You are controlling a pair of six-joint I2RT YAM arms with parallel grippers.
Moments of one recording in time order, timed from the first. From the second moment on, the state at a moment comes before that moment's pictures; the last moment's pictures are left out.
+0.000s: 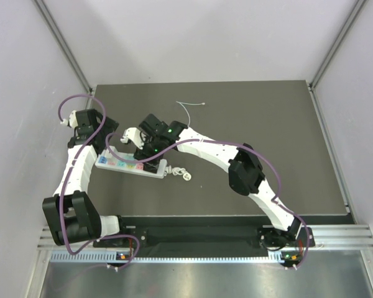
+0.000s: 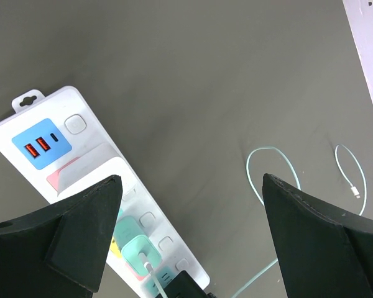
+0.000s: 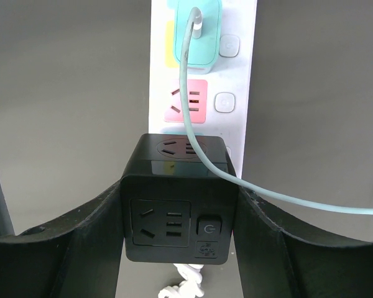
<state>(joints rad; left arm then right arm) 0.18 1.30 1.00 -0.41 -0.08 -0.84 1.02 2.37 2.25 -0.80 -0.27 -0.33</state>
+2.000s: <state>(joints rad) 0.19 1.30 0.99 -0.40 -0.10 -0.85 1.02 2.36 2.25 -0.81 -0.27 -0.34</state>
